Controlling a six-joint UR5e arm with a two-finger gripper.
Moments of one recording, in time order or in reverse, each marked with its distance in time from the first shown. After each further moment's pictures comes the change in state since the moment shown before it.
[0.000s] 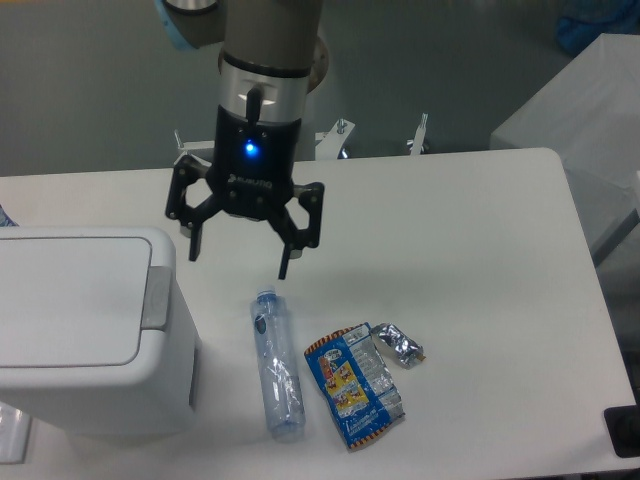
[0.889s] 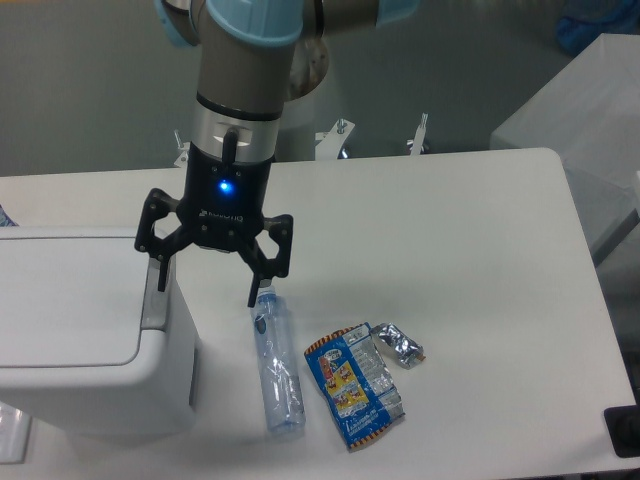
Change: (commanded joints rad) arm -0.026 -0.031 -0.012 0.015 0.005 -0.063
